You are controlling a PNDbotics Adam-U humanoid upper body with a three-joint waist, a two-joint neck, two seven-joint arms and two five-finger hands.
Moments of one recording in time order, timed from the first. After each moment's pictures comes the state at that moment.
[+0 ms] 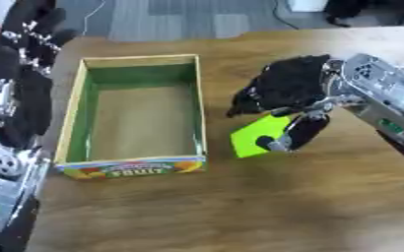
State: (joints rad) left arm -0.16 0.21 -0.03 -1.98 -0.11 -0.38 0.12; right arm -1.01 -0.73 0.80 -1.58 0.81 -0.50 0.62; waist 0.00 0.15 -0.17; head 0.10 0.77
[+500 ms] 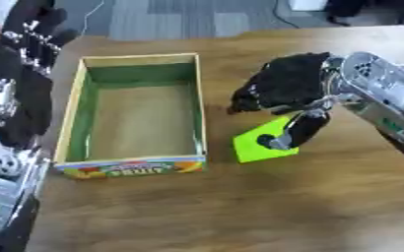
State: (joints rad) left arm -0.16 0.21 -0.03 -1.98 -0.12 -0.38 0.11; right arm -1.02 -0.73 0.80 -1.57 0.91 -0.51 0.61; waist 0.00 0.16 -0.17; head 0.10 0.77
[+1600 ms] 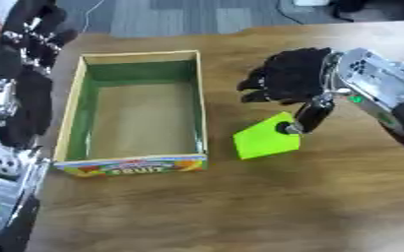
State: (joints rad) left arm -0.16 0.21 -0.03 -1.98 -0.12 -0.38 0.11; right arm -1.03 -0.70 0.77 -1.48 1.11 -0.55 0.57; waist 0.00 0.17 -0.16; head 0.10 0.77
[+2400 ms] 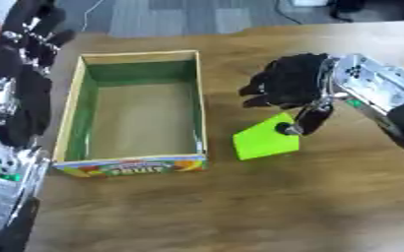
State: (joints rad) left arm -0.16 0.21 -0.03 -1.97 -0.12 -0.37 0.12; right arm -1.03 -0.70 0.81 -1.46 1.12 -0.56 0.56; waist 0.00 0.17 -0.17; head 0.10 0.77
